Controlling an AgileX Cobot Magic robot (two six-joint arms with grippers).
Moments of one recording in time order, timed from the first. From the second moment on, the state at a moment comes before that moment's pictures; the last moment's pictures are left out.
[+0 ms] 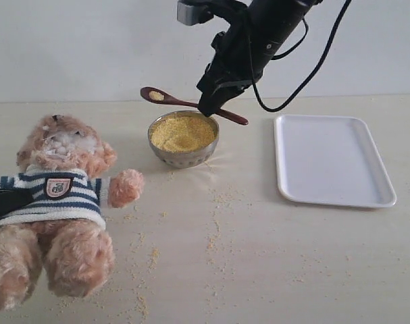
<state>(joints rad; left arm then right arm) 0.46 1.54 -0.32 -1.70 1.08 1.36 0.46 2.05 -1.91 0.49 1.19 -0.75</state>
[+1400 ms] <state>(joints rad) 0.41 1.80 -0.34 -1.73 1.18 1.31 0.95 2.01 -1.86 -0.32 0.96 -0.54</state>
